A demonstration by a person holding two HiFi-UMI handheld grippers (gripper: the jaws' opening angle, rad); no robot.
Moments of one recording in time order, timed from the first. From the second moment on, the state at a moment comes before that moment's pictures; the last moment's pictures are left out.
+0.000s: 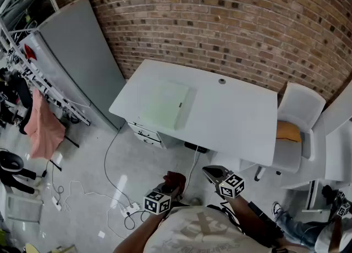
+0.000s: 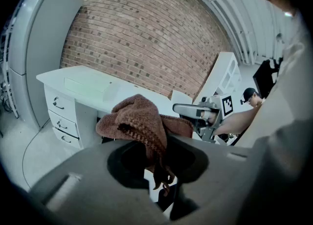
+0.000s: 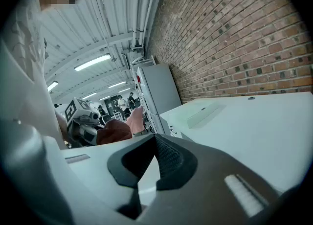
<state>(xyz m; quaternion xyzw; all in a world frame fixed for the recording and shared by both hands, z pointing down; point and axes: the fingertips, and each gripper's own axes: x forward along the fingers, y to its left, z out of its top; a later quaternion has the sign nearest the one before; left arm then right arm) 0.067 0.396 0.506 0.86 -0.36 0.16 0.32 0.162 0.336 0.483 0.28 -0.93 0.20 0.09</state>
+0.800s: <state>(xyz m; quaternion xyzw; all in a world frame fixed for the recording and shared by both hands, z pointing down) 0.015 0.332 0.510 0.86 -0.36 0.13 0.32 0.137 0.275 0.473 0.32 -0.92 0.21 0.07</state>
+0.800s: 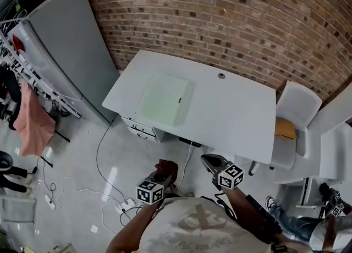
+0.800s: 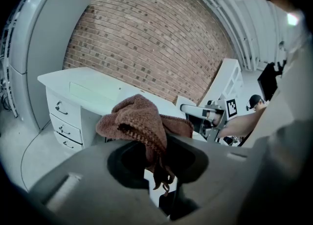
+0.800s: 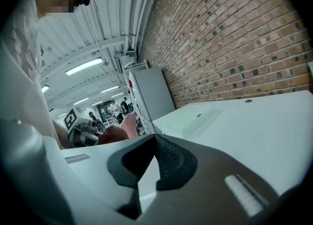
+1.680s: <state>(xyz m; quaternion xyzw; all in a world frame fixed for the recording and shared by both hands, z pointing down) -0.127 0.183 0.487 0.88 -0.34 0.11 0.31 0.052 0.132 0.462 0.42 -0.88 0.17 0.13</state>
